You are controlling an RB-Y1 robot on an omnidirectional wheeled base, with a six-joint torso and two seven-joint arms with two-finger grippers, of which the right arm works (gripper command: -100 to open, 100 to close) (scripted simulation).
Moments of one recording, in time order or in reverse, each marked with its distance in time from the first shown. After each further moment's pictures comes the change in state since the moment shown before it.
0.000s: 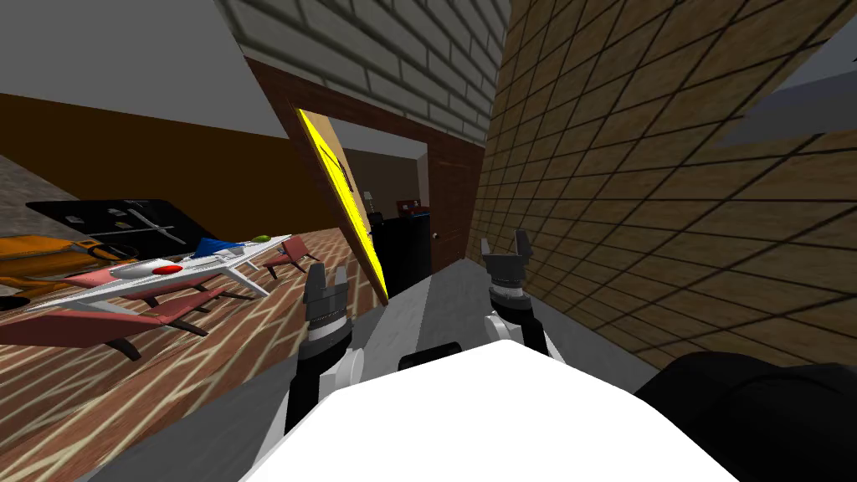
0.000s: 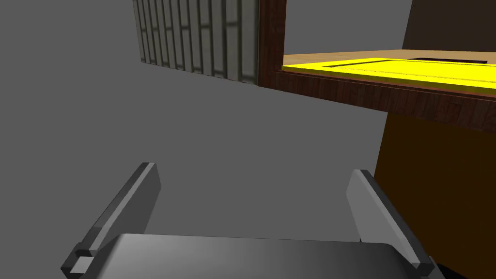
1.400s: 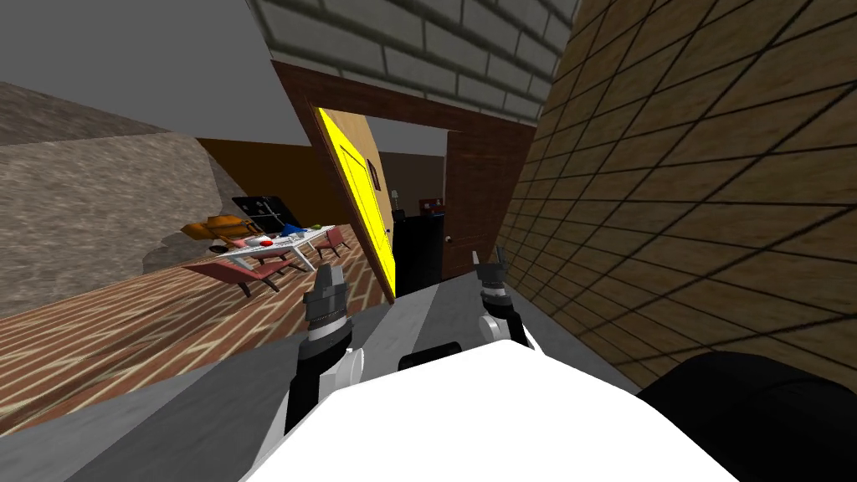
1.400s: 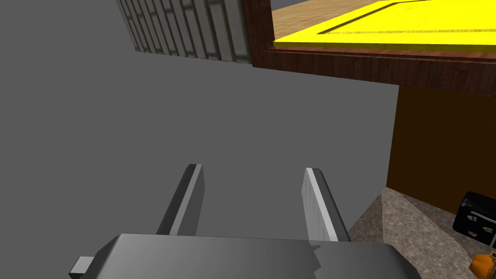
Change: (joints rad) arm -0.091 -0.093 -0.014 0.303 -0.194 -0.069 -0.172
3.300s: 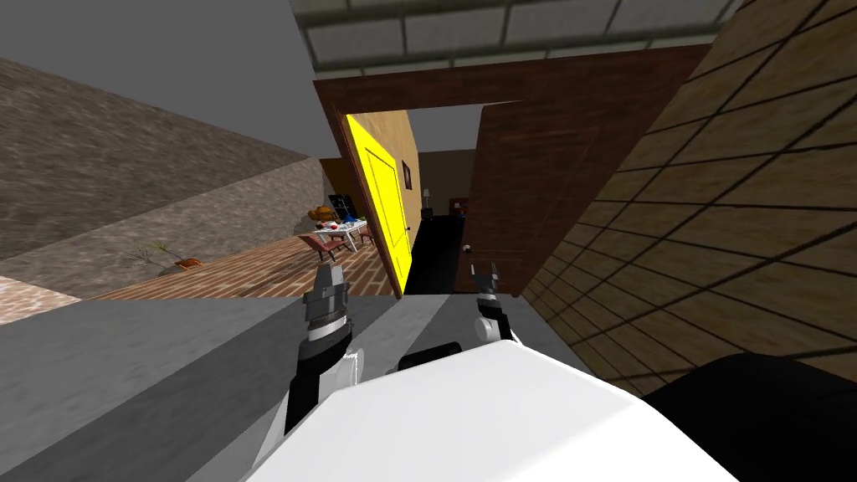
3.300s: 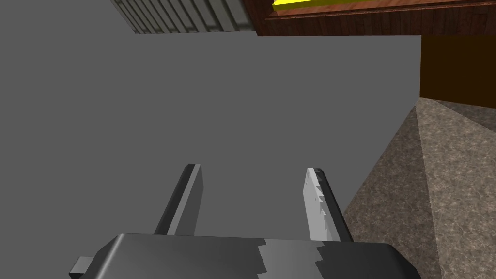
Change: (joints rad) arm -0.129 -0.037 -0.018 0.442 -0.273 -0.111 -0.245
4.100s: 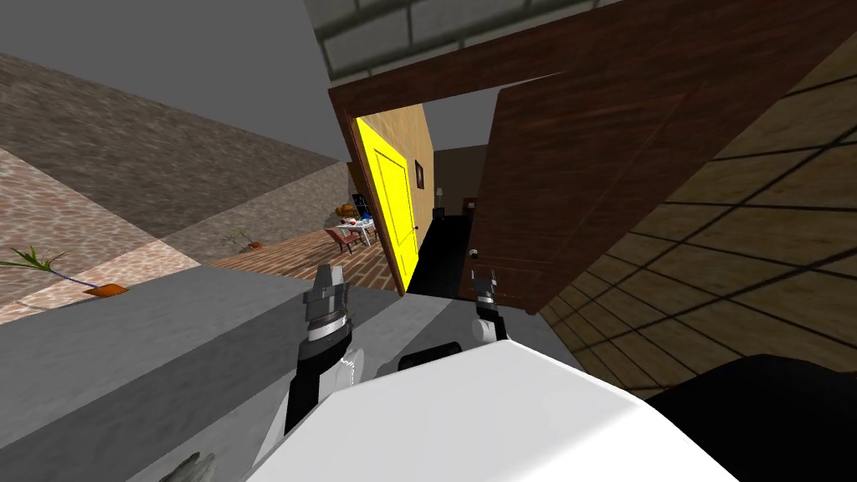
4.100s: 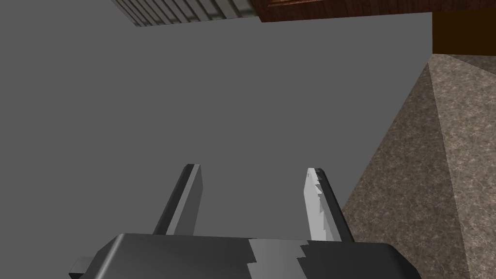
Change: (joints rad) arm -0.057 0.014 -0.006 0.183 -0.118 -0.039 -0.100
